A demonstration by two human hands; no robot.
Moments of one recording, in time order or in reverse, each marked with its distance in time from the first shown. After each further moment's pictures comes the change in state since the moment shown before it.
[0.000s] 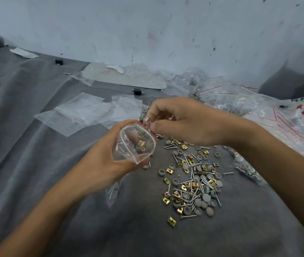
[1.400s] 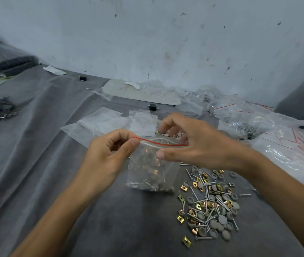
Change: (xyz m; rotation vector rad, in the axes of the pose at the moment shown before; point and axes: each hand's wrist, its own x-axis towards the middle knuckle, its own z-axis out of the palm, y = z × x) left_hand 0.001 0.014 -0.024 -0.189 0.331 0.041; right_hand 0.004 0.007 0.012 0.001 0.037 -0.013
